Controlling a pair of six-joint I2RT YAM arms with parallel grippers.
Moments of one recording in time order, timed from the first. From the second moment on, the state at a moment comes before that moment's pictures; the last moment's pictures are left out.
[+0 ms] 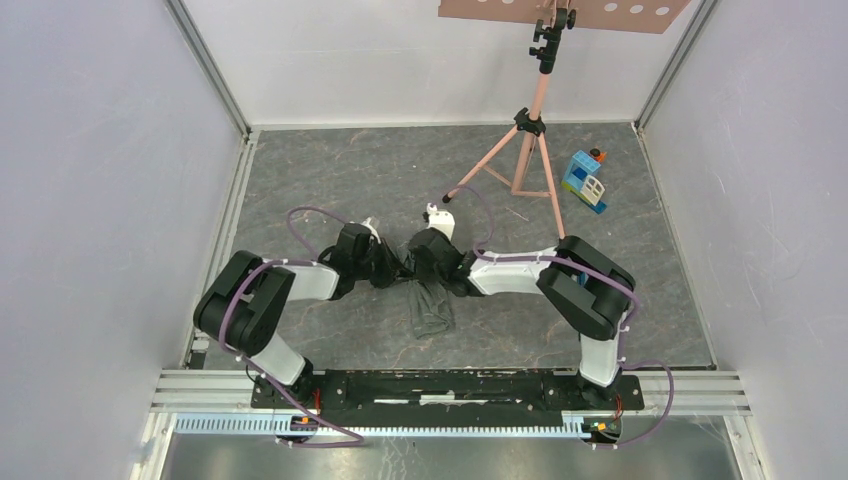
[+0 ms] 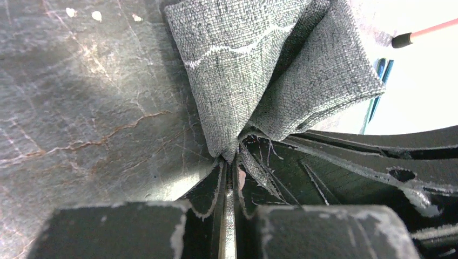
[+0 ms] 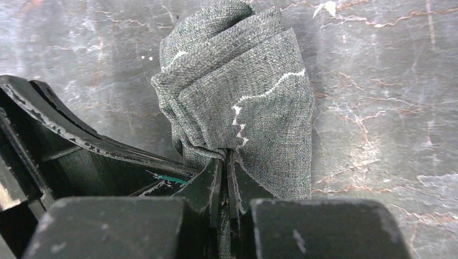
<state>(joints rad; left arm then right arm) -0.45 1.60 0.52 0.33 0.37 -0.89 0.97 1.90 1.08 0.02 0.38 0.78</state>
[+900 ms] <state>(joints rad) -0.39 1.52 0.88 -0.06 0.41 -0.83 0.88 1.84 0.79 0.51 0.10 0.70</state>
